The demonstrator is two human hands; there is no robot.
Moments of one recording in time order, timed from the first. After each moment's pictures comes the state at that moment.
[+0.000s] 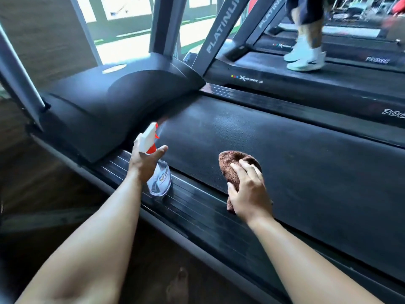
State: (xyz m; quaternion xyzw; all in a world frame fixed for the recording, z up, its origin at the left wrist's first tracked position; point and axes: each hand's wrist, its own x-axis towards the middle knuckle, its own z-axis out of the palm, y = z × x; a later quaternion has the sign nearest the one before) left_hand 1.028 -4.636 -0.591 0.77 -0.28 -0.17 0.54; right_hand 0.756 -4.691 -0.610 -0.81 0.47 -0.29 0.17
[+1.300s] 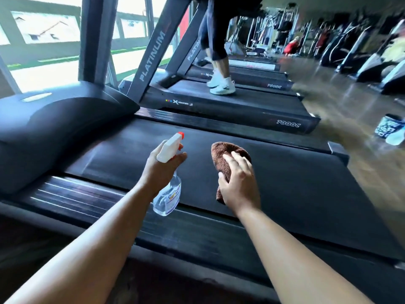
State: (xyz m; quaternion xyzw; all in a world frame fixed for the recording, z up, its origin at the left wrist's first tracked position) left_hand 0.774 -4.639 -0.497 0.55 -0.49 -0.32 0.60; right_hand 0.568 -4.649 -0.506 -0.74 0.55 -0.37 0.10
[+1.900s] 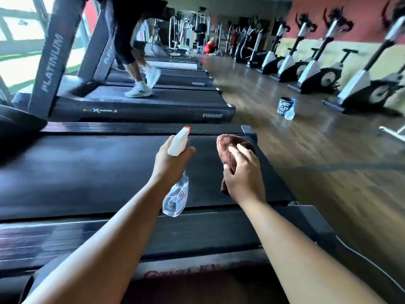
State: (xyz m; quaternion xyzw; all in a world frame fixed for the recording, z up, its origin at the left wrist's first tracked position) left_hand 0.549 -4.635 -0.453 0.50 -0.55 -0.39 0.54; right_hand 0.368 -4.580 -0.463 -0.62 0.68 -0.40 0.00
